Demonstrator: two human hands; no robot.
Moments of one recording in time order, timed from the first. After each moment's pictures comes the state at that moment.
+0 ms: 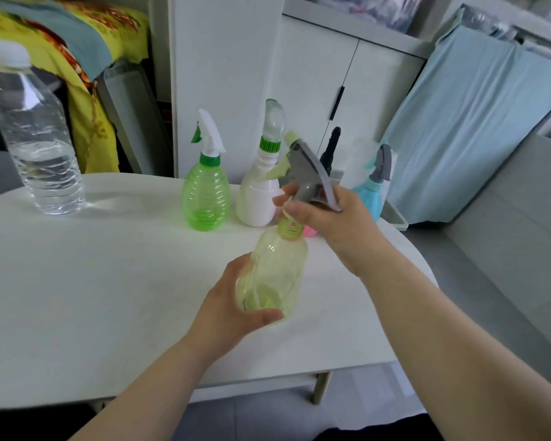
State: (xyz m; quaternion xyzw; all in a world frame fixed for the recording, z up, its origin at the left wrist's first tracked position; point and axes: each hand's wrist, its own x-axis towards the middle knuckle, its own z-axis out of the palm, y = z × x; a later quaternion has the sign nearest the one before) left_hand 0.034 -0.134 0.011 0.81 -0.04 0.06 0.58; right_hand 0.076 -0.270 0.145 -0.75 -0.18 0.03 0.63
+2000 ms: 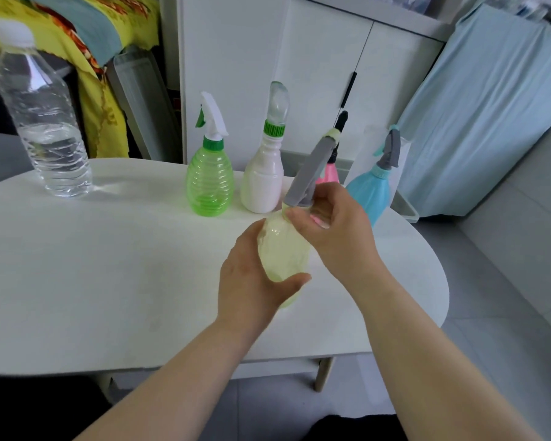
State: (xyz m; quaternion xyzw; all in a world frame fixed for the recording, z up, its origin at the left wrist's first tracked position) left_hand 0.030 -0.177 0.039 0.83 0.03 0.20 0.53; right_hand 0.065 -0.277 0.113 -0.83 -0.20 -0.12 0.51
